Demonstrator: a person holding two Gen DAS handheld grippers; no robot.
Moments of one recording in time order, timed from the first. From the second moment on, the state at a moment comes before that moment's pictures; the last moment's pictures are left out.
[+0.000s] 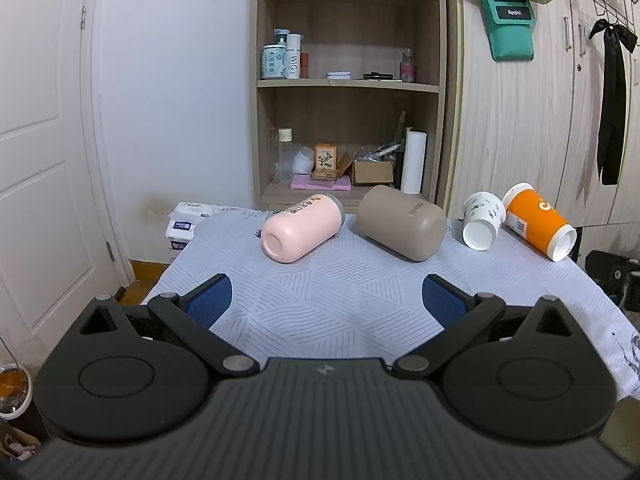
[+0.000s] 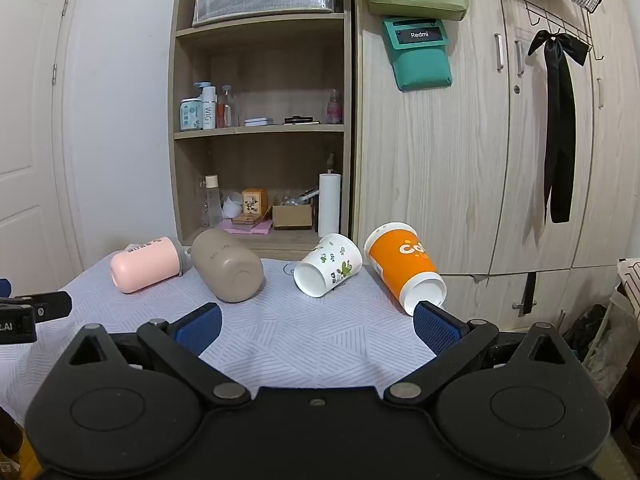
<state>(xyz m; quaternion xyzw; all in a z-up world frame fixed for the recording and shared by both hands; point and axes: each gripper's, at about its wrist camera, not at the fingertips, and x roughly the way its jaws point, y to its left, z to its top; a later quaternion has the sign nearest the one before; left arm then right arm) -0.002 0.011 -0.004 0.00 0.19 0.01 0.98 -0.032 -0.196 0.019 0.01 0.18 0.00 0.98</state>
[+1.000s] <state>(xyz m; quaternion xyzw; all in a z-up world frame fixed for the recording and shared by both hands) -0.004 0.006 -0.003 0.01 0.19 0.00 0.98 -0.030 -0.201 0.014 0.01 0.18 0.00 0.98</state>
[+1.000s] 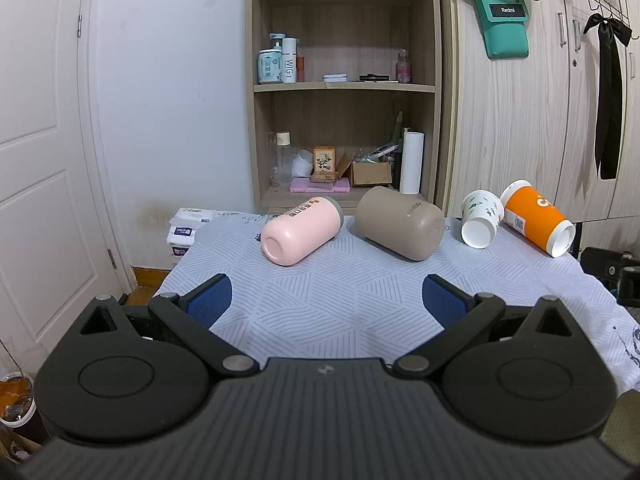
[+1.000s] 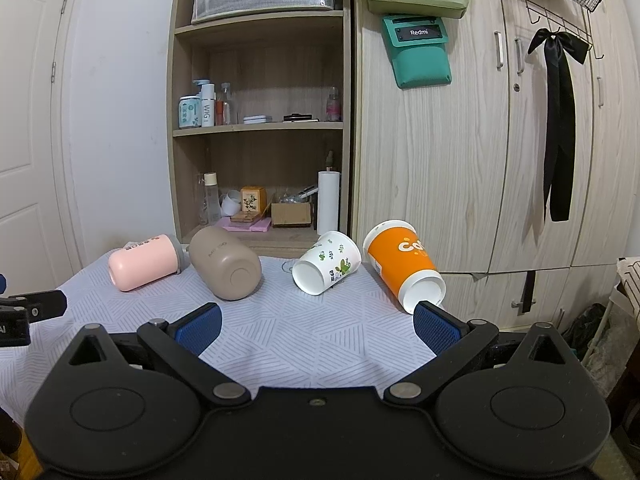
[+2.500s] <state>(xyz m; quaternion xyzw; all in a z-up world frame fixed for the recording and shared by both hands) -0.003 0.009 0.004 0.02 0.20 0.01 0.98 -0.029 -0.200 0.014 0.00 0.19 0.03 0.98</state>
